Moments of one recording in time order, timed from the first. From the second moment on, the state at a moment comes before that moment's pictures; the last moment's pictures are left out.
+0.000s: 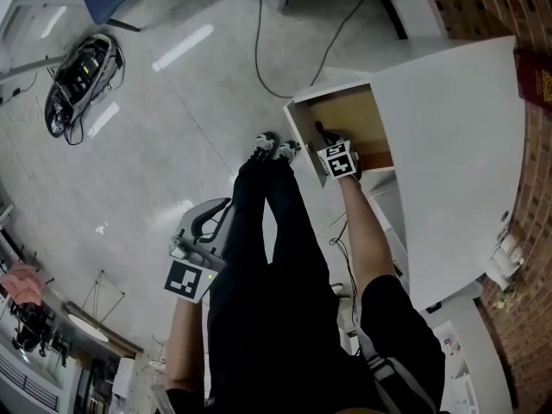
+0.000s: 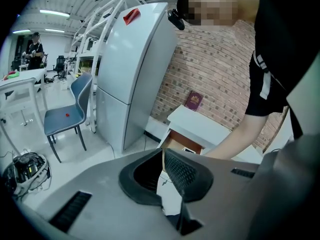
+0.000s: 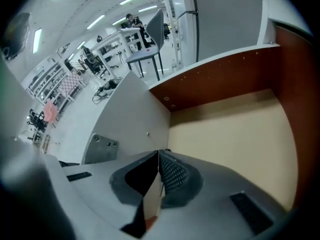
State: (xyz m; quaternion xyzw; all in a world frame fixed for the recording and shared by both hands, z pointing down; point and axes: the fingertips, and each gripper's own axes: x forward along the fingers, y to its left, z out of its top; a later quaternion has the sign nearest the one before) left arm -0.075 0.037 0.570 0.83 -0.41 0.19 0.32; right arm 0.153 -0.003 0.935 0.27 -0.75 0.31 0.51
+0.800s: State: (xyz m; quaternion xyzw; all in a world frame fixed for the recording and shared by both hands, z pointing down) left arm -0.095 0.020 0.597 0.83 -0.40 0.18 0.34; right arm 0.167 0.004 0.991 0.24 -0.70 0.34 0.57
